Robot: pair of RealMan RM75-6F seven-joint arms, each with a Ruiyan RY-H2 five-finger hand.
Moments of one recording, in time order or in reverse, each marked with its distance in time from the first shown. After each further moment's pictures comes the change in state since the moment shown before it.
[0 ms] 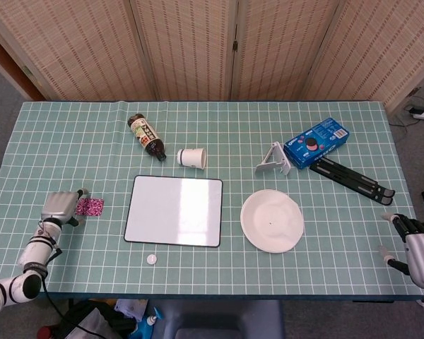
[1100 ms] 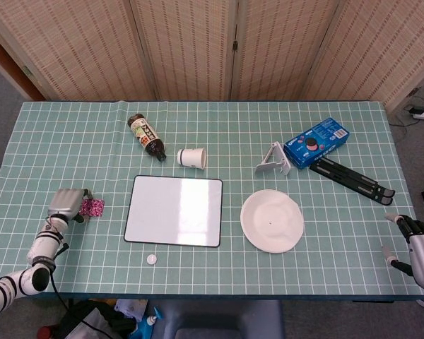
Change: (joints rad) left arm -0.032 -0.054 -0.007 0.072 -0.031 -0.029 0.005; right arm -0.008 -0.001 0.003 0.009 0.014 -0.001 0.010
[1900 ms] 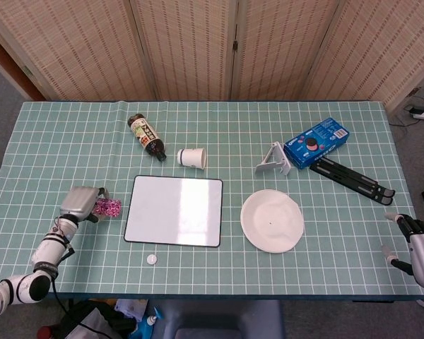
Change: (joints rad) left arm -0.003 0.107 -0.038 -0.268 0.116 0.078 -0.039; right arm 0.002 0.000 0.003 0.004 -0.003 -0.001 0.008
